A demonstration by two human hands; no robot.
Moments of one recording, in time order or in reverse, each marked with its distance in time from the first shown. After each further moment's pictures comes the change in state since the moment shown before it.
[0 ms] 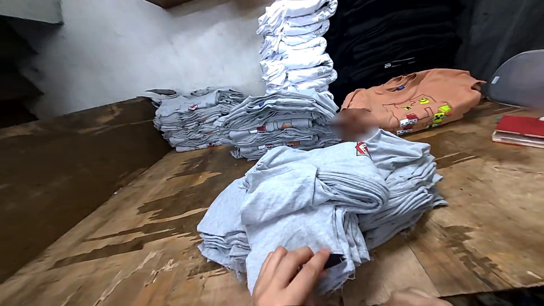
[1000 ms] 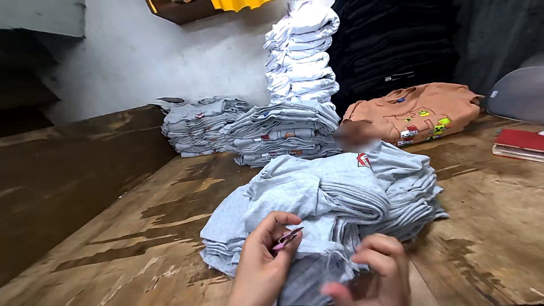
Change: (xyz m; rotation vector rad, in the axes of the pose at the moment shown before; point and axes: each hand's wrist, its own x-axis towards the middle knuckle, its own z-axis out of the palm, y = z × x) left_hand 0.047 -0.030 -0.016 -0.677 -0.031 -0.423; right_hand 0.099 -0.022 0.045 0.050 0.928 -0.356
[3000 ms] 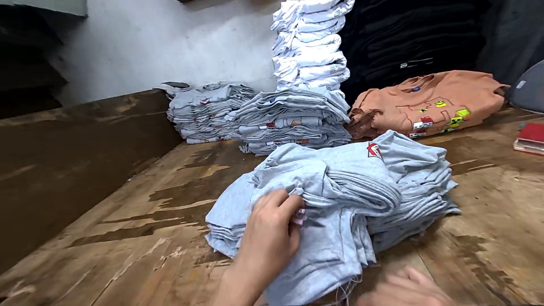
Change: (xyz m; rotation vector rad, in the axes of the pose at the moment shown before) left_hand 0.025 -0.018 -0.008 0.942 0.007 0.415; right_hand 0.020 -0.036 -0.076 -0.135 -0.877 0.146
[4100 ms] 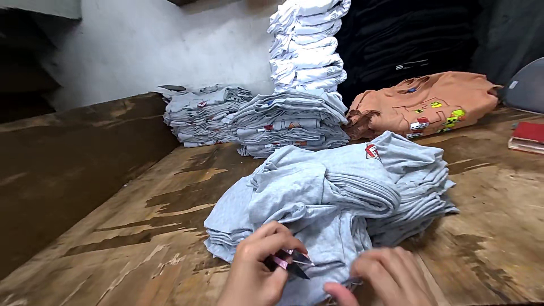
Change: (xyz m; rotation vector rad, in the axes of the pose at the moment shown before) left_hand -0.042 -0.004 -0.018 -0.641 -0.064 -0.079; right_hand 0.027 -0.013 0.035 -0.089 0.460 0.040
